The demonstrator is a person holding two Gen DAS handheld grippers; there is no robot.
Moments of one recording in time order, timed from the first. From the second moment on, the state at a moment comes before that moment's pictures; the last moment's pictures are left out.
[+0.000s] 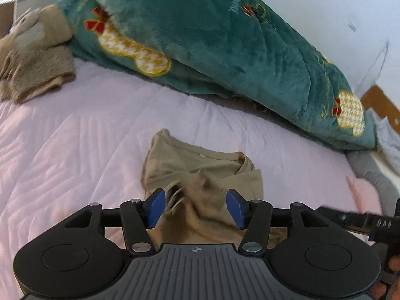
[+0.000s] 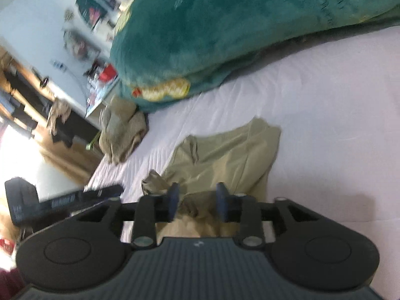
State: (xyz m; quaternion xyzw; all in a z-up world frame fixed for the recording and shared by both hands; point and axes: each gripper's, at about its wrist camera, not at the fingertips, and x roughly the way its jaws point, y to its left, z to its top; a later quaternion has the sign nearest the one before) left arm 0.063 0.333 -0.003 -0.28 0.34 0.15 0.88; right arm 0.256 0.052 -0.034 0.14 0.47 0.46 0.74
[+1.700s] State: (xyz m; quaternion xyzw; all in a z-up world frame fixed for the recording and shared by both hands) left arm -0.088 0.225 -0.010 -0.28 0.41 0.10 0.86; right arm 0.090 -0.007 -0.033 0.07 0.57 0.53 0.63
